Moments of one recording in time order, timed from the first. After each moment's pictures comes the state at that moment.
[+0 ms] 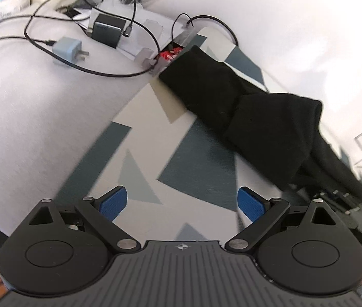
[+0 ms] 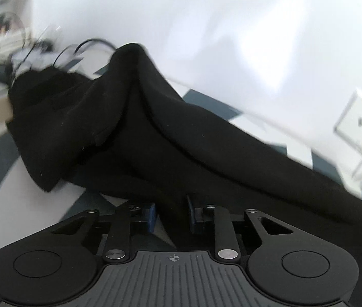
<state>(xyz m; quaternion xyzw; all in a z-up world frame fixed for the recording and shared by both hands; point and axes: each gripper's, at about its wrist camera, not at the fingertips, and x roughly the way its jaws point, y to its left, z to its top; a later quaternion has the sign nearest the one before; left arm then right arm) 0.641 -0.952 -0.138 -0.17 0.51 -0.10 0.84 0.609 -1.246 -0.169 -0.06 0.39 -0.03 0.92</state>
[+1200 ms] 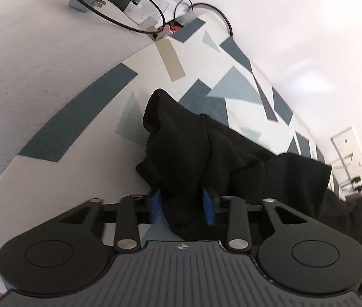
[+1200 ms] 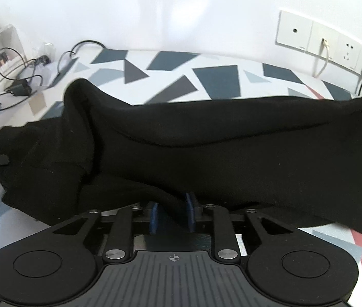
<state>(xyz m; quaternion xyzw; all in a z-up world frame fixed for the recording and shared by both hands) 0.591 -0.926 -0.187 -0.24 0.50 -0.14 0.82 0.460 -1.279 -0.130 0.07 0.45 -0.05 0.89</state>
